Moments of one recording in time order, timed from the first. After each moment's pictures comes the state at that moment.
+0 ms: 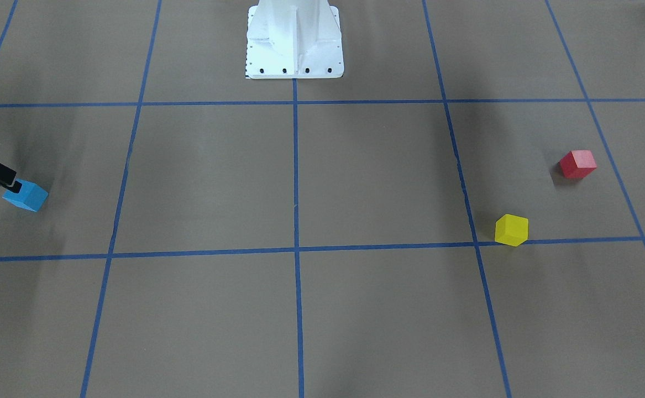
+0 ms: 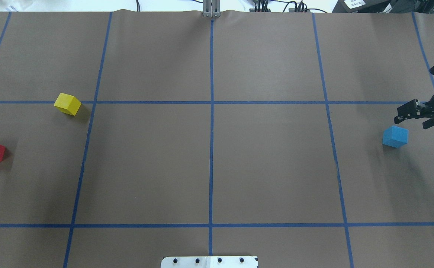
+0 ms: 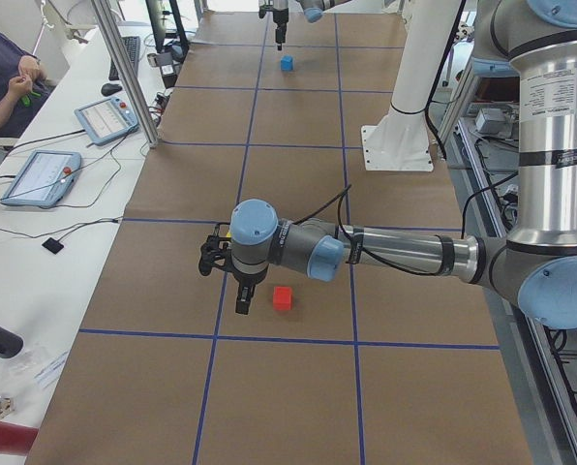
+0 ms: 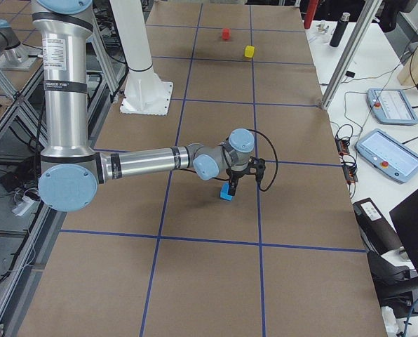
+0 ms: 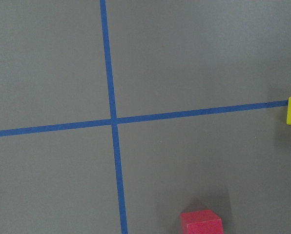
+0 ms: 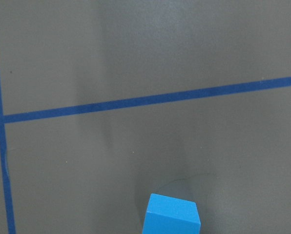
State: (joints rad) left arm -1.51 -1.48 -1.75 -1.79 -2.40 -0.15; right arm 1.10 -1.59 1.68 -1.20 2.33 0.78
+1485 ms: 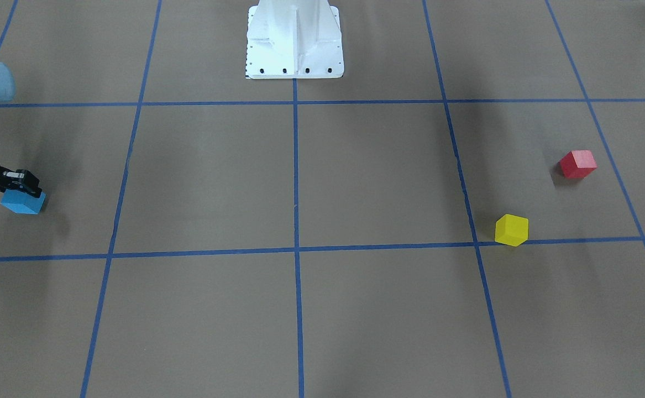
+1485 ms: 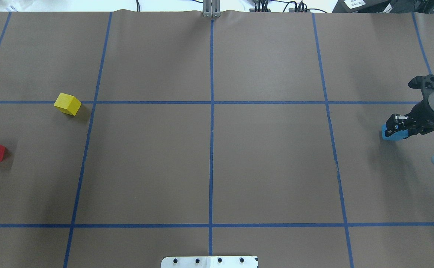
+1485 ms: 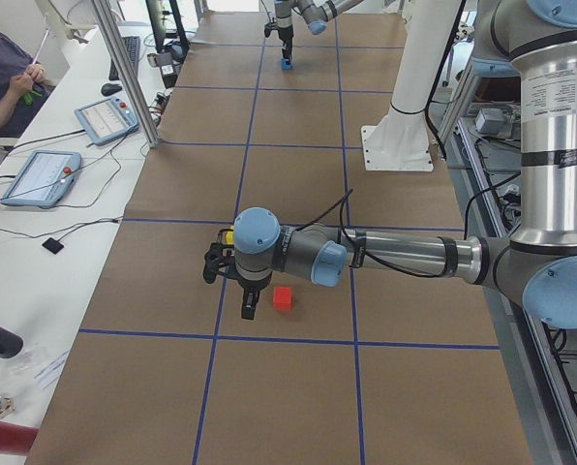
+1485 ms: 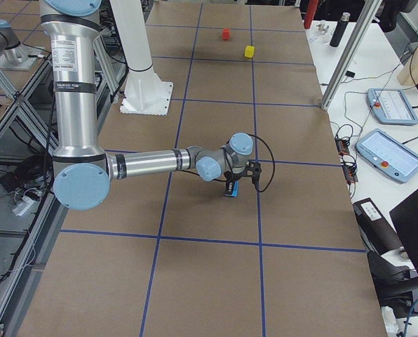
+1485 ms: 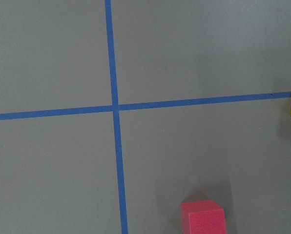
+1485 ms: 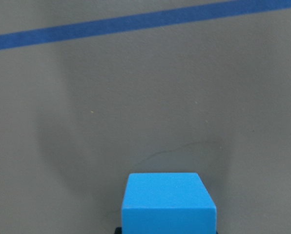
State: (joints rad) left arm -1.51 -1.46 -1.74 -1.78 -2.43 -0.15; right arm 1.04 -1.54 1.63 -1.20 2.30 0.79
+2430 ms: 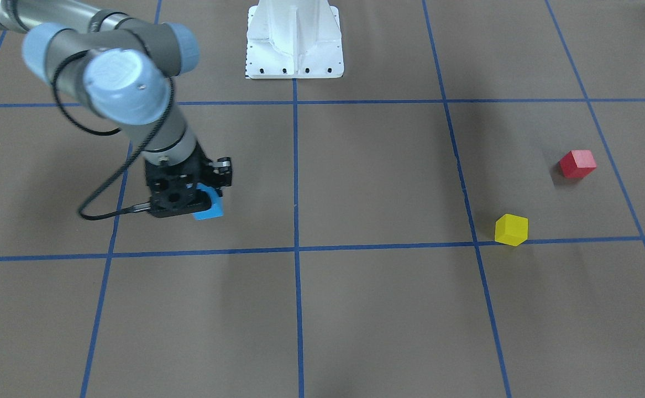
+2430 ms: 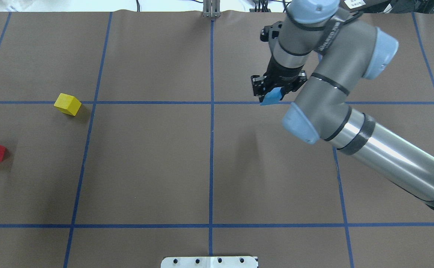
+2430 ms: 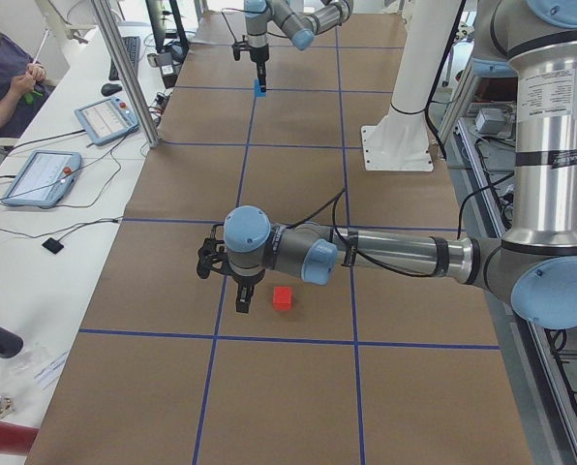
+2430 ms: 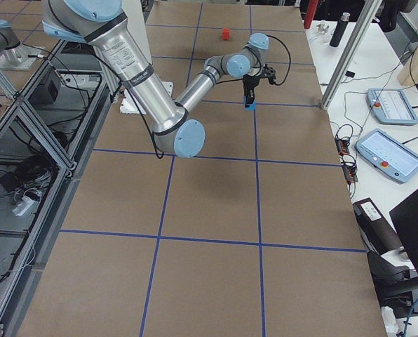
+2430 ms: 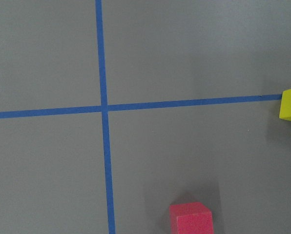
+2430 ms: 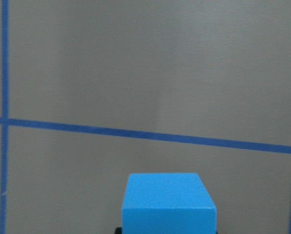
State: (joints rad) left arm -1.51 -1.50 -1.71 -1.78 -2.47 -0.16; right arm 0.74 -0.79 1.58 -1.75 2.11 0.86
